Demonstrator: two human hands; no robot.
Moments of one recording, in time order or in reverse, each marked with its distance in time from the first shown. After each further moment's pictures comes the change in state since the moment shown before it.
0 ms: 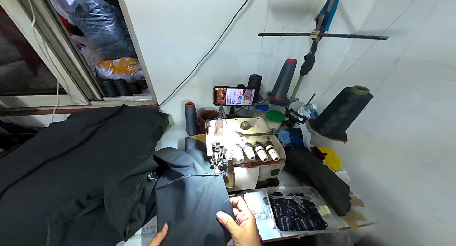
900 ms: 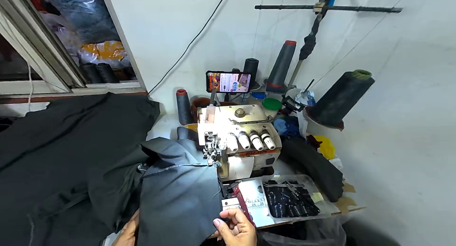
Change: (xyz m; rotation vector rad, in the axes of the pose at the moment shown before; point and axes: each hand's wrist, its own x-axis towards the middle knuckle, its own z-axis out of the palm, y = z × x) left_hand 0.015 0.010 -0.008 0.139 0.181 0.296; right_hand -0.035 0.028 -0.012 -0.230 0.128 -0.134
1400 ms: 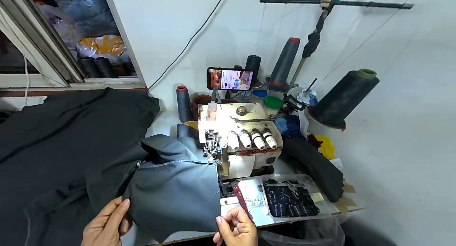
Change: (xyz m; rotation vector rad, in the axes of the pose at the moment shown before) left_hand 0.020 0.024 -0.013 0.382 -0.038 0.444; right_hand -0.001 -0.015 0.002 0.055 -0.029 0.043
